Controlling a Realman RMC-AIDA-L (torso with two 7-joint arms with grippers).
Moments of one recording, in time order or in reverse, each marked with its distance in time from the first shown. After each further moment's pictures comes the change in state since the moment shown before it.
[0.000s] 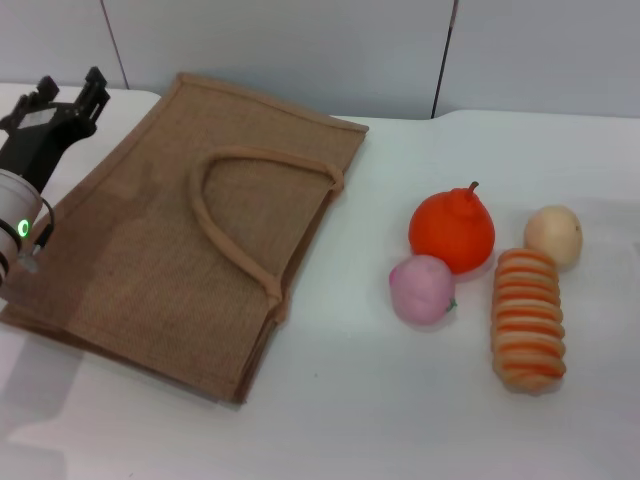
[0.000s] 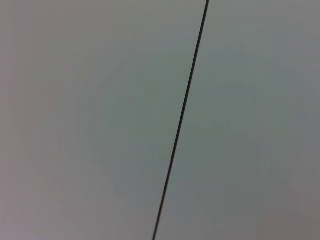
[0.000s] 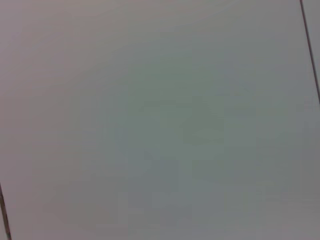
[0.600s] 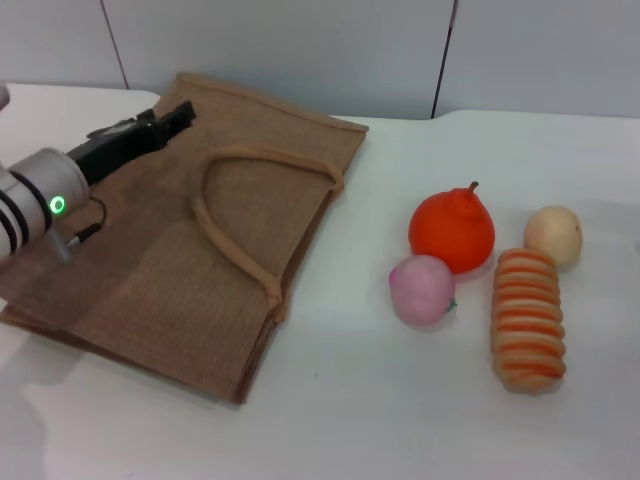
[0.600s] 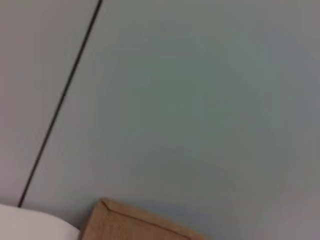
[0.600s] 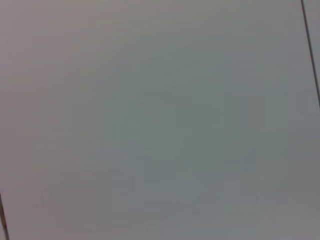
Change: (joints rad) left arm -0.086 0.084 0.002 0.045 0.547 0.154 -0.594; right arm -0.002 -0.002 -0.002 0.006 0.000 -0.022 0.000
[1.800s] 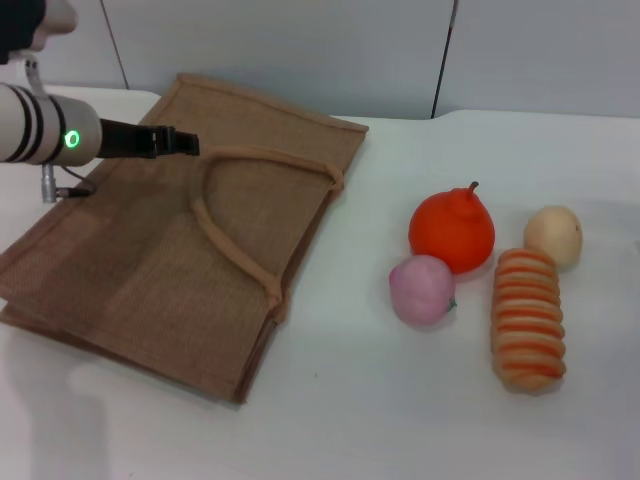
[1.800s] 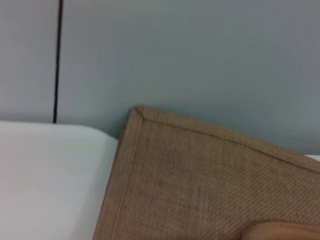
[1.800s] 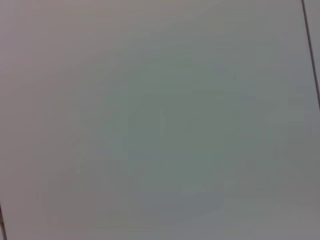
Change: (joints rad) left arm -0.063 -0.086 0.352 0.654 1.069 0.075 -1.349; right arm 0.002 -0.001 0.001 0.005 0.000 -0.014 -0.006
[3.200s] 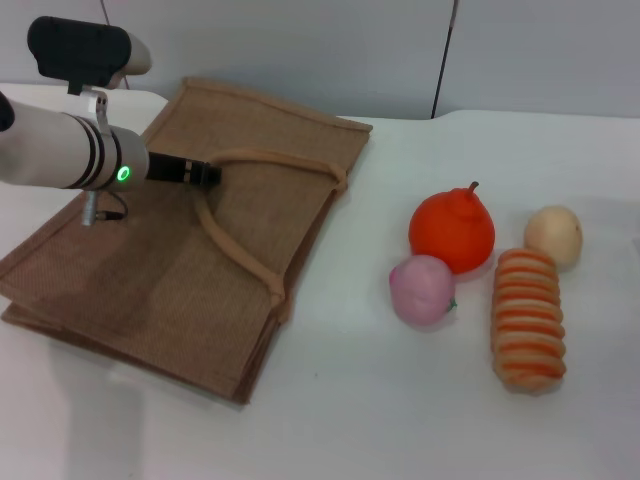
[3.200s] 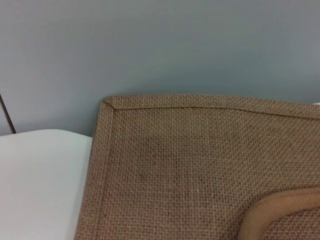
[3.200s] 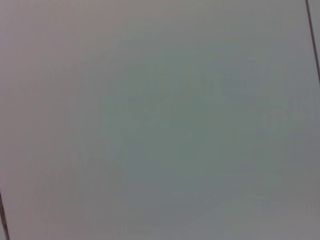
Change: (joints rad) left arm -0.103 -0.001 0.064 -0.281 -0.006 0.250 0.198; right arm 0.007 0.000 0.001 0.000 0.000 -0.002 0.006
